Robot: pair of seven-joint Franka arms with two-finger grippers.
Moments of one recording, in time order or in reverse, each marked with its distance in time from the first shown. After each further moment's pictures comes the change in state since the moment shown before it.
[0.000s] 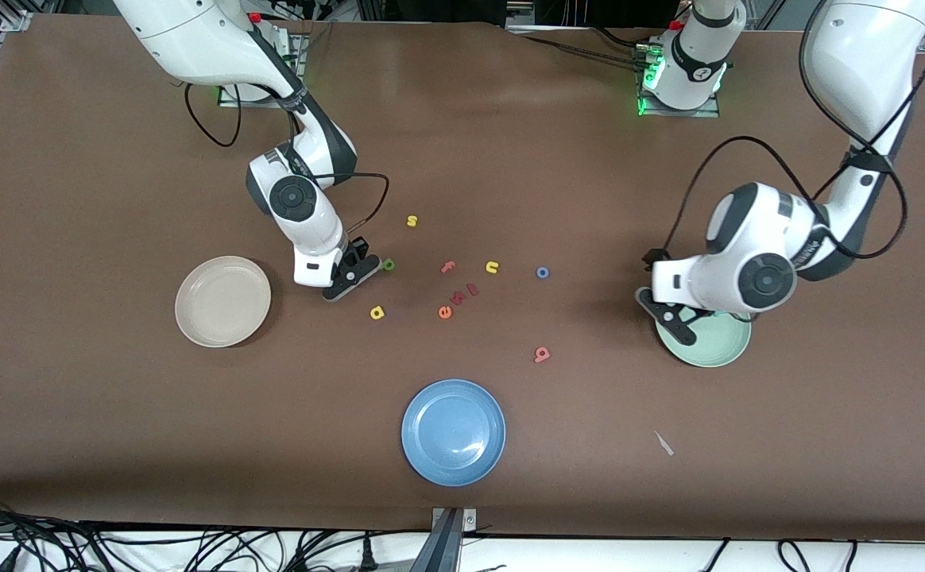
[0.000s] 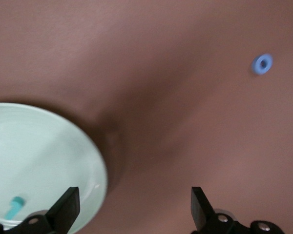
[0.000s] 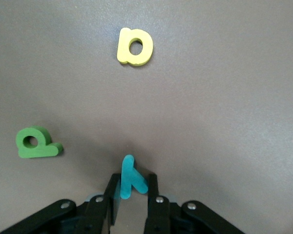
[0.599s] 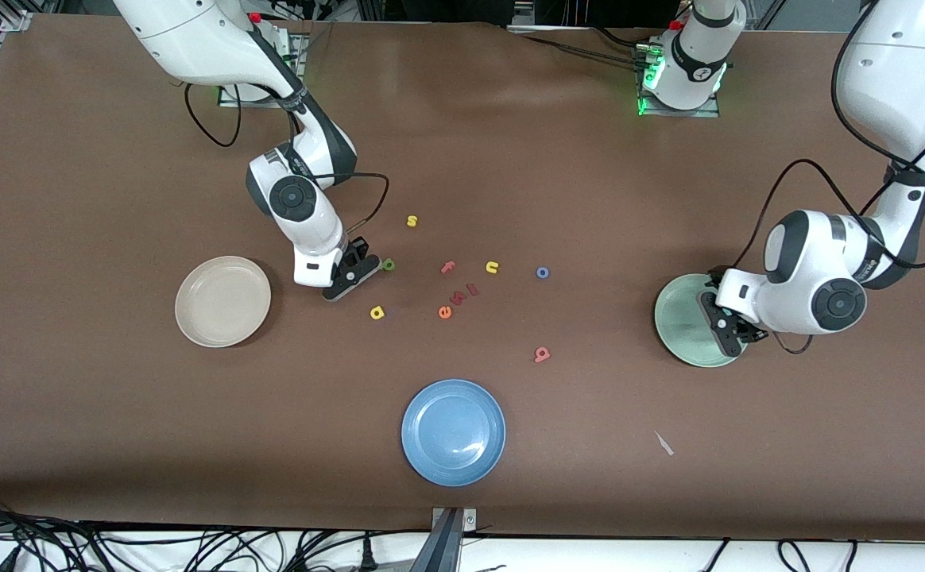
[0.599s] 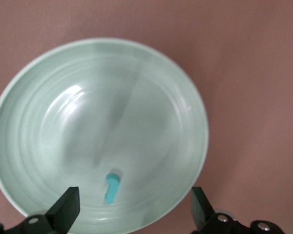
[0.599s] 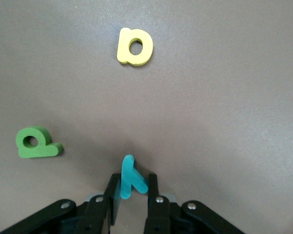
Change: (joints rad) left arm 0.011 0.030 0.223 0.005 0.000 0.081 0.600; right arm 0.000 0.000 0.000 0.000 0.000 0.000 0.000
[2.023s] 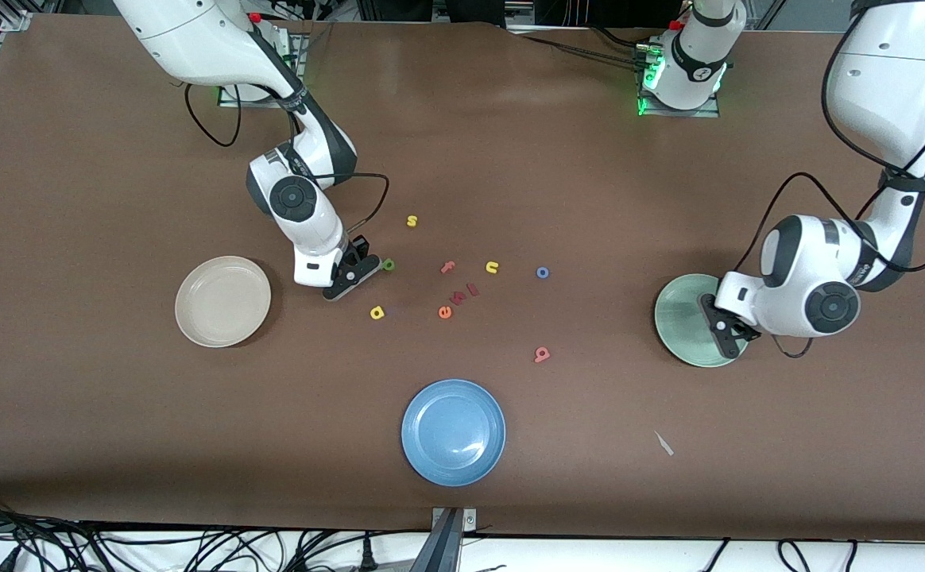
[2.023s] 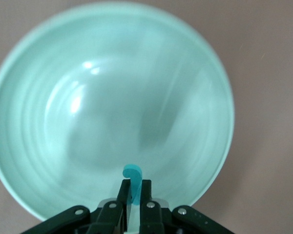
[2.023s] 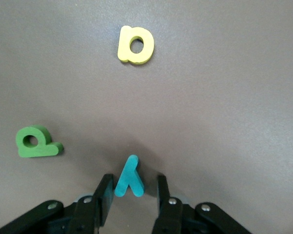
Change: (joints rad) left arm -0.027 0.046 0.112 -0.012 0.000 0.087 0.152; right arm 0.000 0.001 0.001 -0.001 0.001 0.000 0.000
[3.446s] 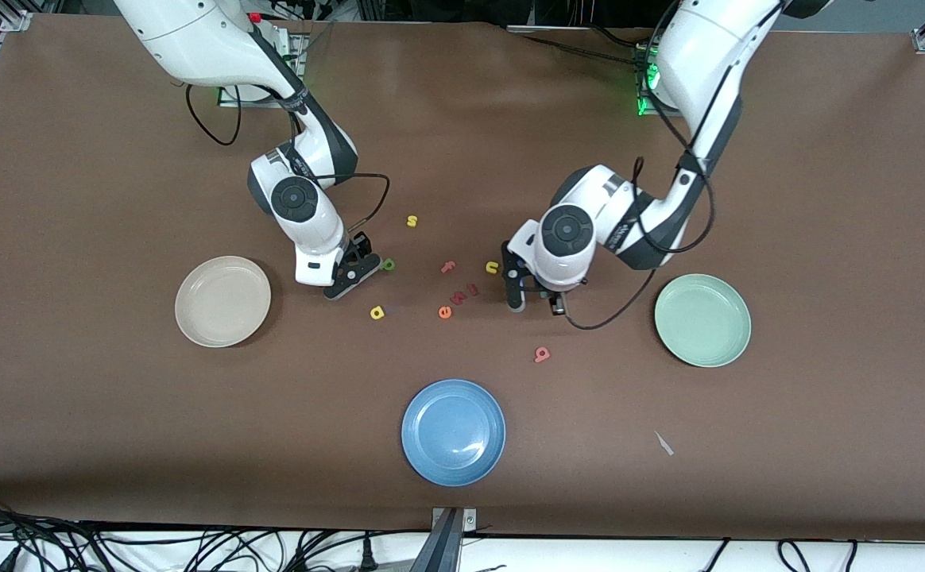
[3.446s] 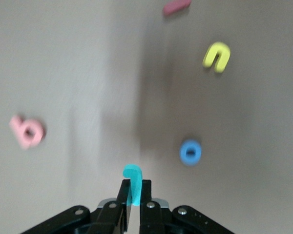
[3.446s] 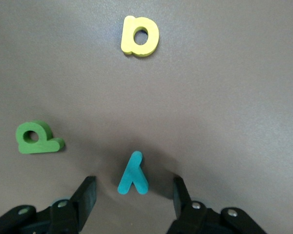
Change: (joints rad) left arm -0.556 0.018 -0.011 0.146 -0.001 0.007 -0.277; right arm 0.000 0.003 0.003 -0.006 0.004 -0.002 0.000
